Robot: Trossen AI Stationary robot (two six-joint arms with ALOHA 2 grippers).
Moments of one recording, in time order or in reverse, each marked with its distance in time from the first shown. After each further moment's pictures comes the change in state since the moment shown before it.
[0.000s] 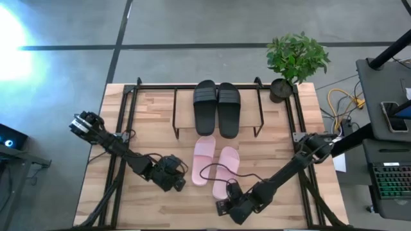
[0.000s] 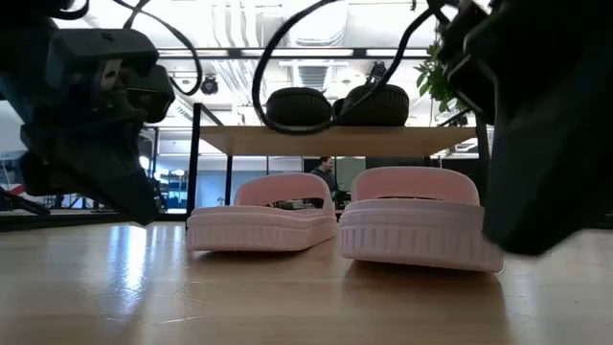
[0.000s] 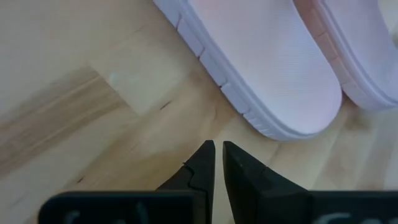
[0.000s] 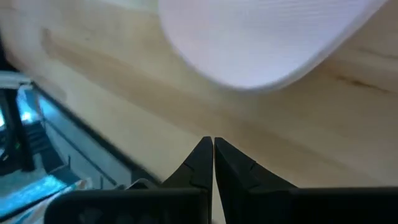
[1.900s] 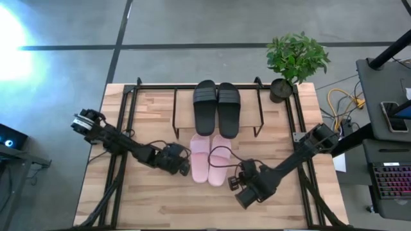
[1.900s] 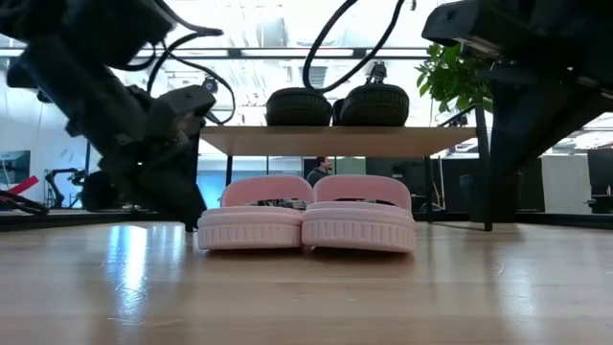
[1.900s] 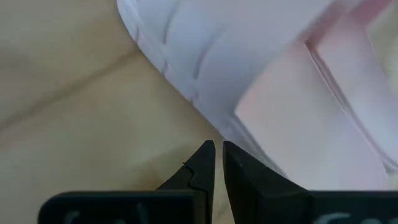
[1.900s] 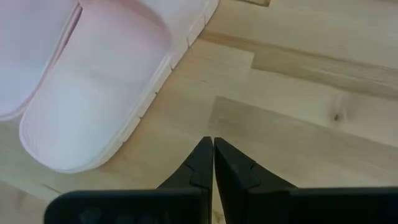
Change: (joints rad) left arm 0.195 -0.003 -0.100 0.179 -0.018 0.093; right arm -0.056 -0.152 0.025 -0.788 0.243 -0.052
